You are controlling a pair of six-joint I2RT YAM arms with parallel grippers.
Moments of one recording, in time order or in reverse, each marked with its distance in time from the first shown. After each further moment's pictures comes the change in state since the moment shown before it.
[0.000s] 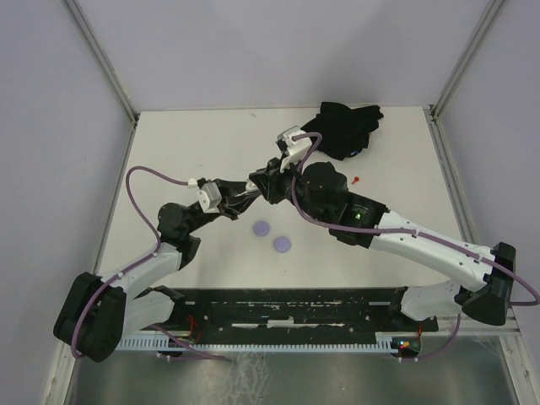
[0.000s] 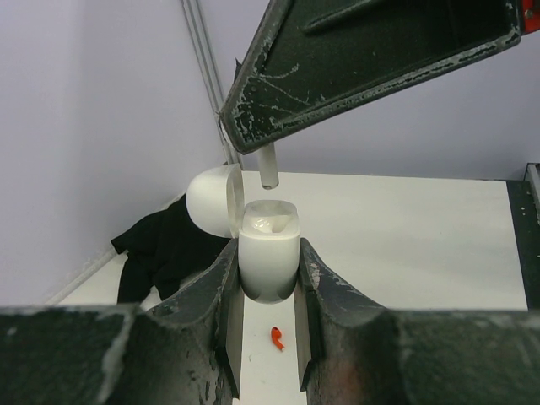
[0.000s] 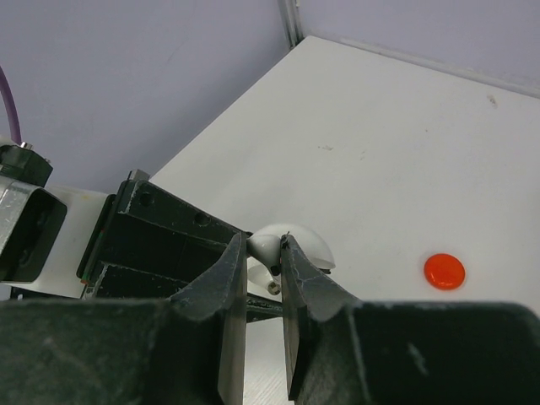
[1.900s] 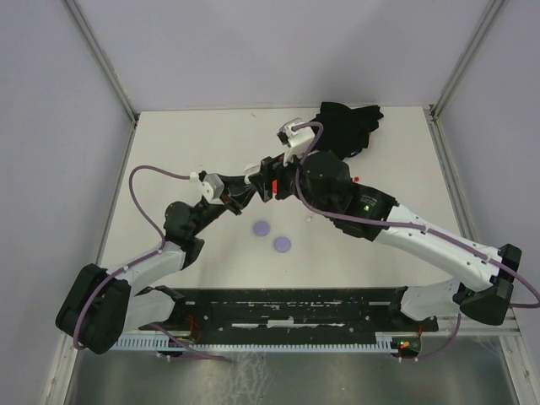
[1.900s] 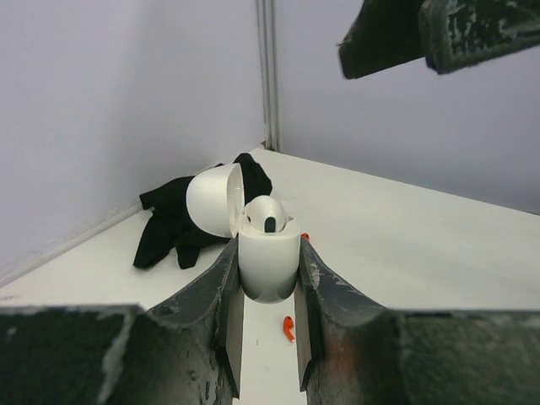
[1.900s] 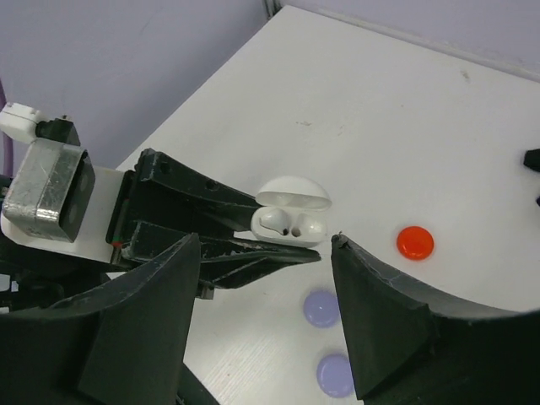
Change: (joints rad) left arm -0.032 0.051 -0.009 -0.003 -0.210 -0.034; right arm -0.013 0.011 0.091 -0.168 0.007 0.001
